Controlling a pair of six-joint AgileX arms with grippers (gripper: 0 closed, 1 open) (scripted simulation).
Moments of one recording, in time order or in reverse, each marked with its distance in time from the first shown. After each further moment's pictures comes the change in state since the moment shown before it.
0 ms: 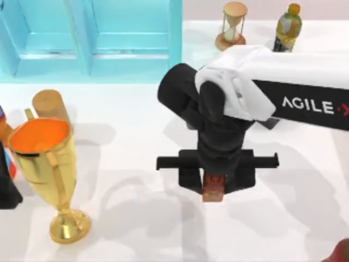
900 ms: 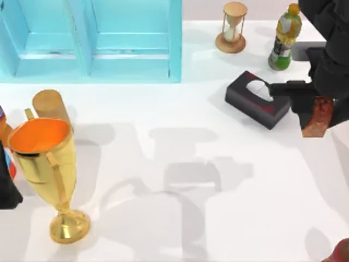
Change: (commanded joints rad) left arm 0.000 0.000 0.000 0.000 0.000 0.000; right arm -0.484 -0.110 0.103 -0.218 -0.002 -0.487
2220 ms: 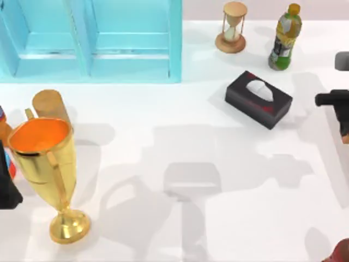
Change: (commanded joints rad) left arm 0.000 0.000 0.000 0.000 0.000 0.000; right arm -0.196 -0.049 -0.177 0.143 0.005 -0.196
